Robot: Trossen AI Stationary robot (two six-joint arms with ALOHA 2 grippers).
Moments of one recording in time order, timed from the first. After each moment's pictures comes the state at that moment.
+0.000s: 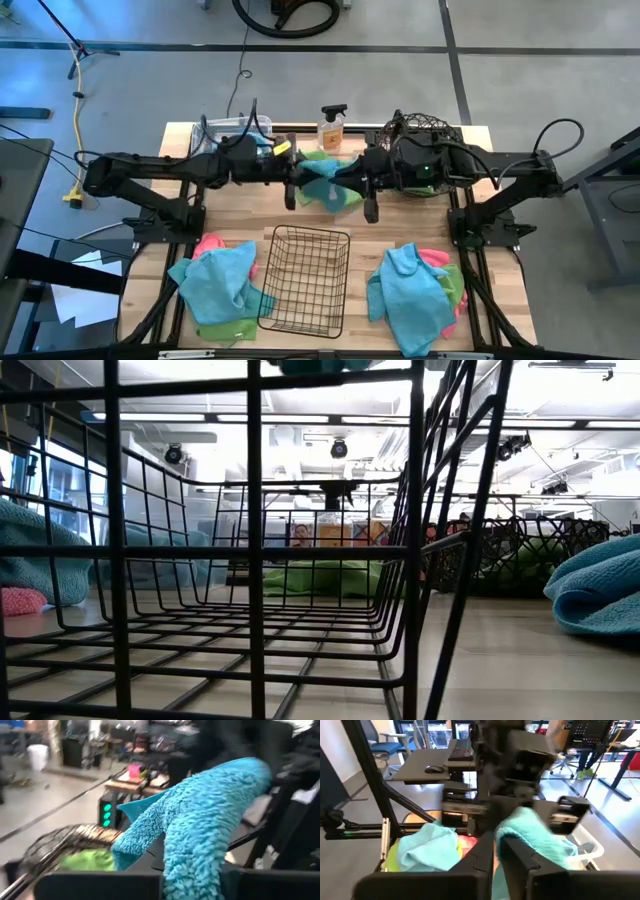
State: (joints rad) left arm 0.06 1.30 1.12 0.19 0.00 -0.16; right arm 0.12 1.42 1.64 -0.46 0.15 0.02
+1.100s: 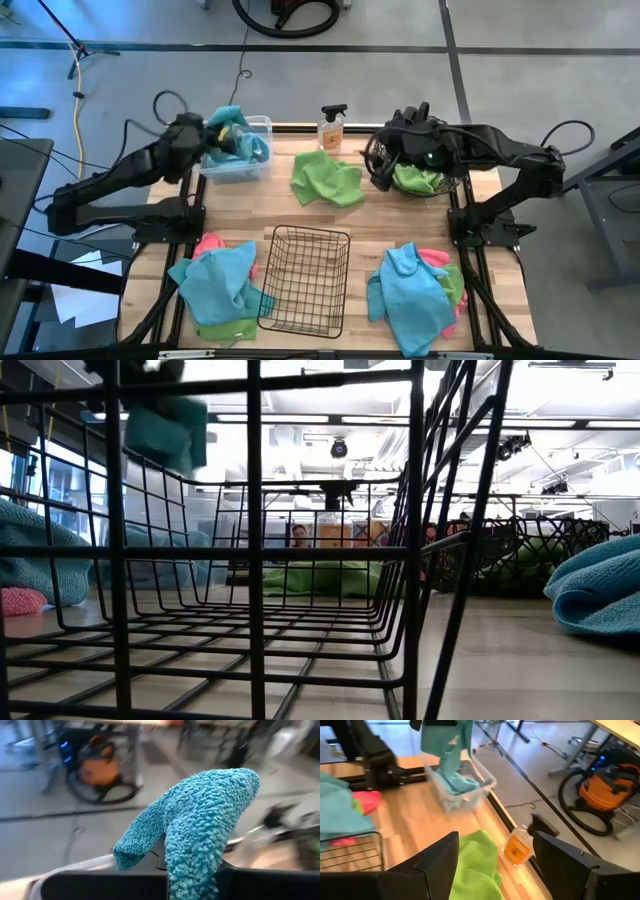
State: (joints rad) left arm 0.41 0.71 0.84 -0.55 -0.78 -0.43; right arm 0.06 1.41 1.83 -0.99 0.55 0.13
